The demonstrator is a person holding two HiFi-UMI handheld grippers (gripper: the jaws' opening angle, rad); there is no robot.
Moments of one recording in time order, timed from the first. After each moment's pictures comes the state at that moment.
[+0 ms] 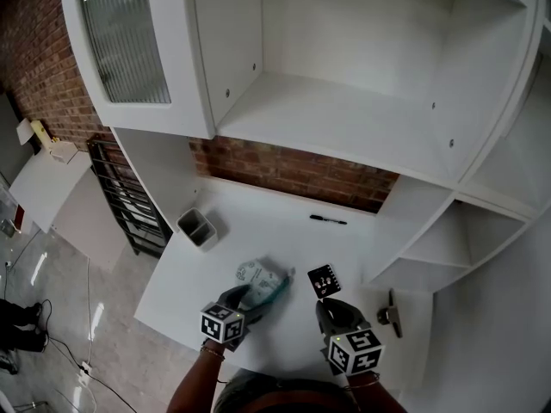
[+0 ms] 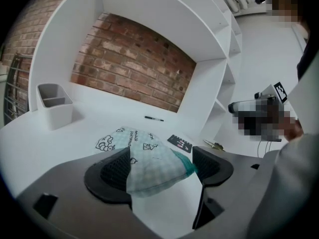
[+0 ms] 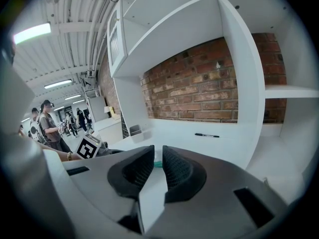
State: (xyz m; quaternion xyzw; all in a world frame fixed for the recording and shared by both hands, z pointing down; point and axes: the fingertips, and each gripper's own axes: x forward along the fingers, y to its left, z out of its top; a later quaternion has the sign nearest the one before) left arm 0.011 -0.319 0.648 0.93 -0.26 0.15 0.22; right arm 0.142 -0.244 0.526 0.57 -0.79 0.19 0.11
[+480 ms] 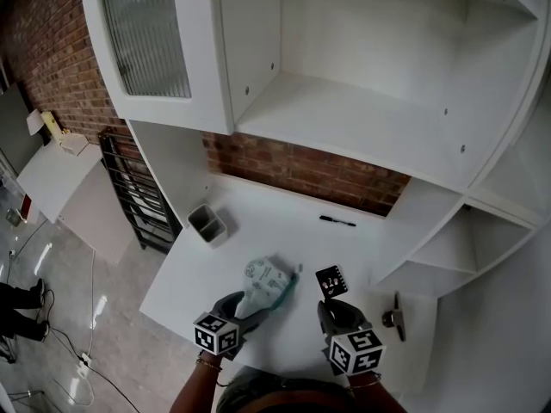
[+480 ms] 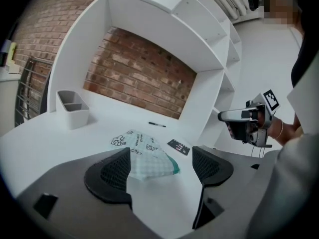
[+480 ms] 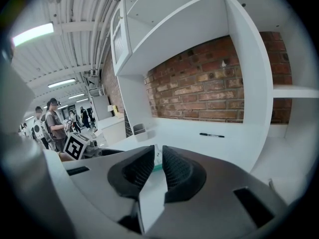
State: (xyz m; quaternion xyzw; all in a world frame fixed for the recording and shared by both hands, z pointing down) left arm -0.025 -0.292 0.622 0.92 -0.30 0.12 0.23; right arm 0.126 -0.244 0.527 0.56 -0.80 0.19 0.12
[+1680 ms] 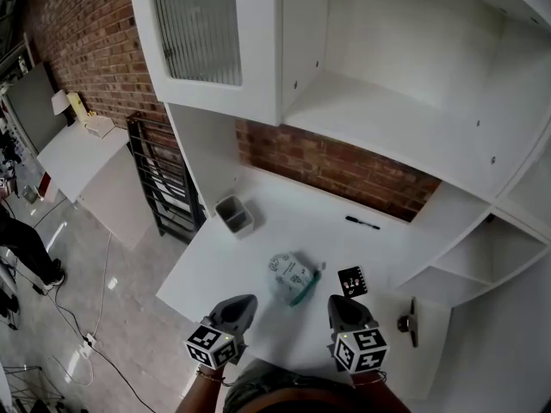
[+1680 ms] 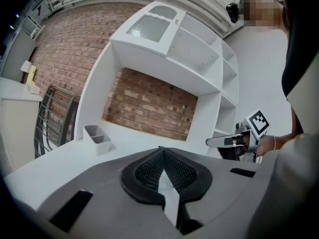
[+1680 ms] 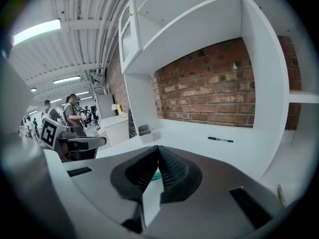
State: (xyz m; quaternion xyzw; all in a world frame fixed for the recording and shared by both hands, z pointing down) left arm -0.085 -0.266 0.536 0.91 -0.38 0.01 0.16; right arm 0.092 -0.254 0.526 0.54 -0.81 0.17 0.12
